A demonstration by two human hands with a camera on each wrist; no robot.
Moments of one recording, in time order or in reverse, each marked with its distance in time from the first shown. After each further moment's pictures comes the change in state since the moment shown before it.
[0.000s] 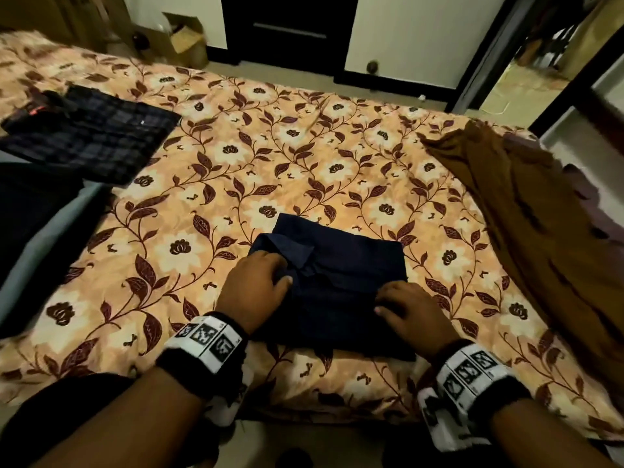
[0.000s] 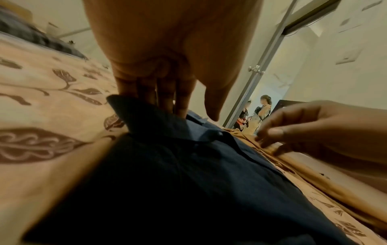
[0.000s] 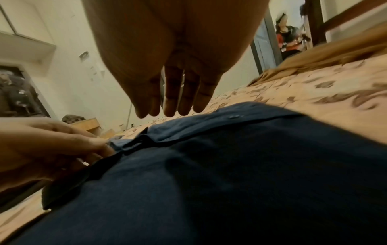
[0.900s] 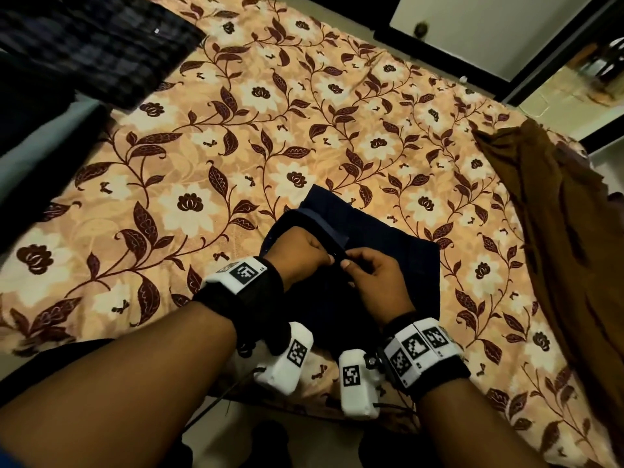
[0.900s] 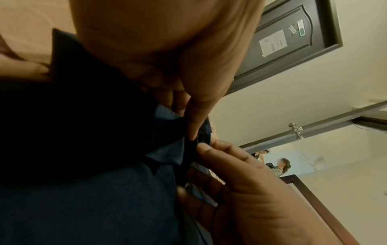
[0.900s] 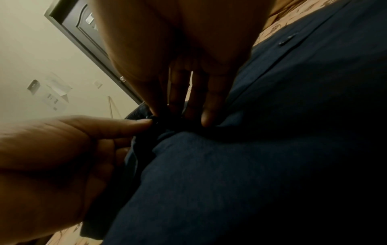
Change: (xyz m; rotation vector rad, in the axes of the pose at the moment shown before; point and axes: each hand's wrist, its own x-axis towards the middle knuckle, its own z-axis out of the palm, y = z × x) left_hand 0.055 -0.019 0.034 -0.735 -0.310 -0.469; right_hand 0.090 -0.074 0.065 0.690 0.017 0.405
